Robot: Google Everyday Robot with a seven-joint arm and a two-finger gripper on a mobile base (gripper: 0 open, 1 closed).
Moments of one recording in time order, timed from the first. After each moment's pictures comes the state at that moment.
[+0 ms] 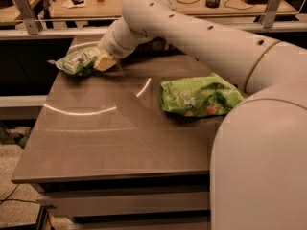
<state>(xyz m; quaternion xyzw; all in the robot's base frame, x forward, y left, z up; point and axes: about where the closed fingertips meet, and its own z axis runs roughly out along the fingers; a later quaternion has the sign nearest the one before) 0.721 0.158 0.858 -0.66 0.63 0.08 0.41</state>
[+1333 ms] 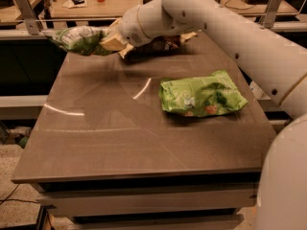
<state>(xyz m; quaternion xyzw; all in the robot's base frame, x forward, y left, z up) 0.692 0.129 0.926 -0.61 0.60 0.21 0.47</state>
